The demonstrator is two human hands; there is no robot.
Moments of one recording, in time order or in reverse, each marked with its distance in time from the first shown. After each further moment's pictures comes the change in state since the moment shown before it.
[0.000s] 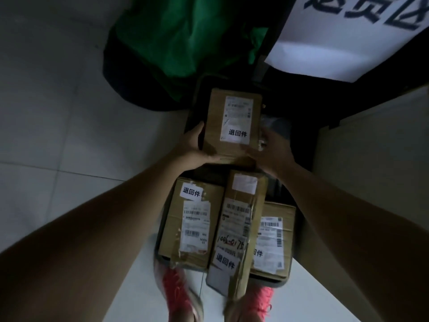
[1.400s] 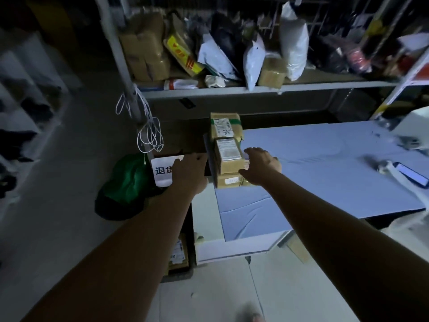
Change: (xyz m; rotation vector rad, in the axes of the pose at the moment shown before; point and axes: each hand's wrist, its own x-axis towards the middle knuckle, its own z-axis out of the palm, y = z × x) left_hand -0.682 0.498 0.089 1.031 0.461 0.627; right_hand -0.623 -0.141 -0.600 -0.552 0.423 0.030
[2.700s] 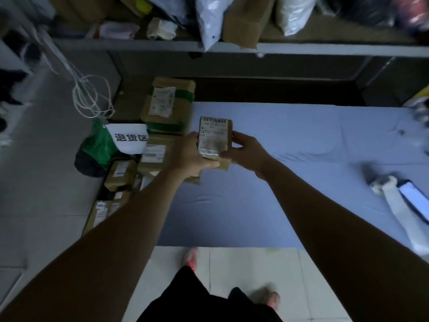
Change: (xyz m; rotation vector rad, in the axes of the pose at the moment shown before) left_hand 0.202 0.243 0.075 -0.695 0.061 -0.290; right_hand 0.185 0.264 0.025 1.031 -0.425 -0.126
